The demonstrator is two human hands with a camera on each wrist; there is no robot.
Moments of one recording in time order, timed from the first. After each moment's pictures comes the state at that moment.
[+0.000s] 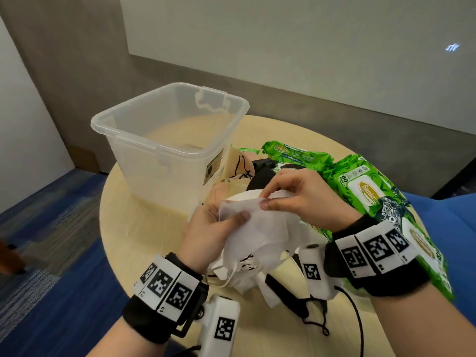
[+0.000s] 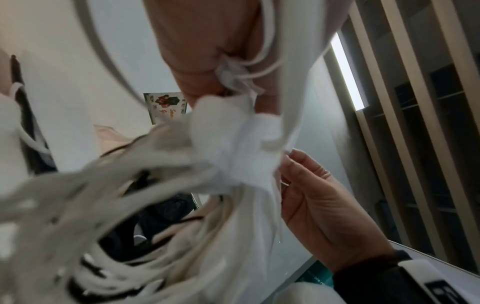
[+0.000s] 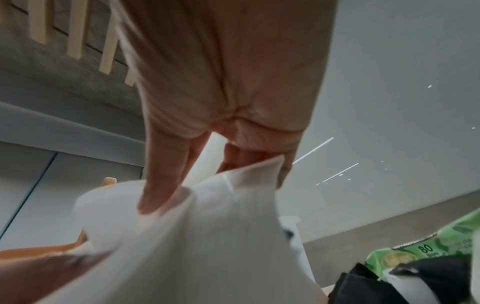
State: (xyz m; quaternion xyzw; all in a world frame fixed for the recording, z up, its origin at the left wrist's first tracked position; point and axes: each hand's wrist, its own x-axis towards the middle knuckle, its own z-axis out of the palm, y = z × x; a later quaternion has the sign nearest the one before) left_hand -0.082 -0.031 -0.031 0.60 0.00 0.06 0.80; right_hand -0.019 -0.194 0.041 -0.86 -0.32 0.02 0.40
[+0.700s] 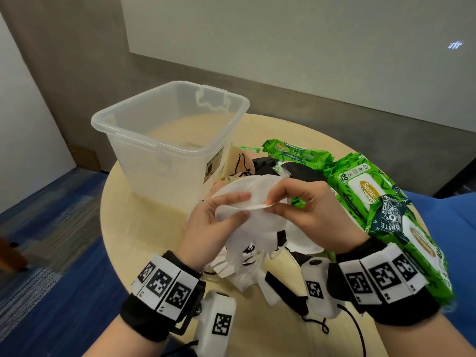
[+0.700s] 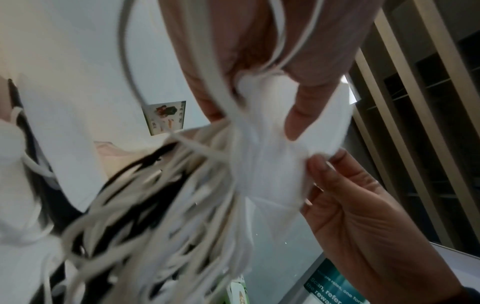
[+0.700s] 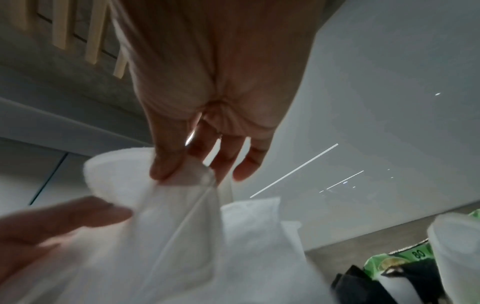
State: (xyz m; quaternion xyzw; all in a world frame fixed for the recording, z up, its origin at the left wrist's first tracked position) left_hand -0.084 -0.027 -0.031 0.65 -0.06 0.09 0.75; right_hand -0.042 -0.202 0.027 -0.81 -0.40 -0.08 0.41
